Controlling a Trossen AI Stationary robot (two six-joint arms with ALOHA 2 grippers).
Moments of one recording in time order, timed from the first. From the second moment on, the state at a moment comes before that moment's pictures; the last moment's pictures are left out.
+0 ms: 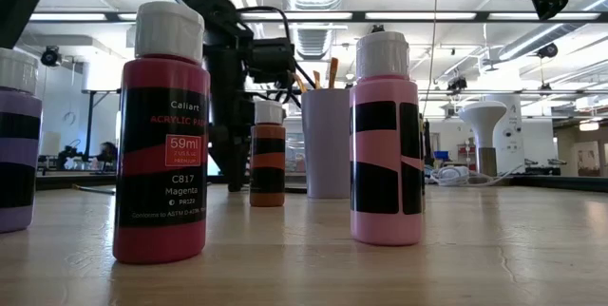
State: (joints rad) left arm 0.26 1.83 1.17 -0.67 -0.11 0.52; right arm -0.13 0.22 0.68 -0.70 0.11 0.05
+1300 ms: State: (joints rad) left arm 0.06 1.83 1.93 -1.42 -0.62 0.40; right arm -0.13 0.22 0.68 -0.70 0.11 0.05
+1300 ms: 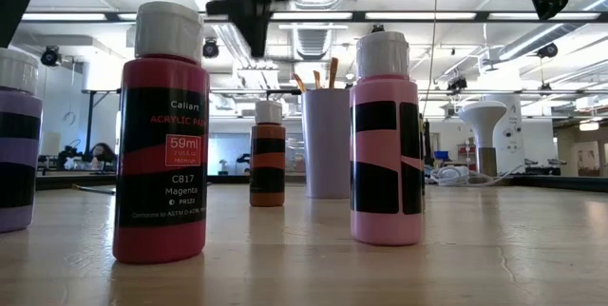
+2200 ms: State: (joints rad) left arm -0.25 1.83 1.90 -1.03 -1.19 1.48; right arm -0.13 0.22 0.68 -0.70 0.11 0.05
